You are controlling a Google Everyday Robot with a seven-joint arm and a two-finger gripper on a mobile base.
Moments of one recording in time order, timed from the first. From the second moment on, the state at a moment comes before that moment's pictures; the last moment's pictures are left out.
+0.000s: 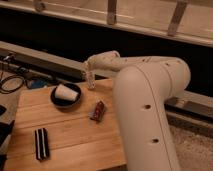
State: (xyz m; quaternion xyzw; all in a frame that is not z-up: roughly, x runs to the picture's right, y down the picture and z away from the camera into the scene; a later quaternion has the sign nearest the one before) arm -0.108 -0.163 0.915 -0.10 -0.24 0.56 0.79
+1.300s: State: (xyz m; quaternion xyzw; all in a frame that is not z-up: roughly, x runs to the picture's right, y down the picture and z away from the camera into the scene) arm -0.109 -0.160 0.917 -0.11 -0.24 0.56 0.78
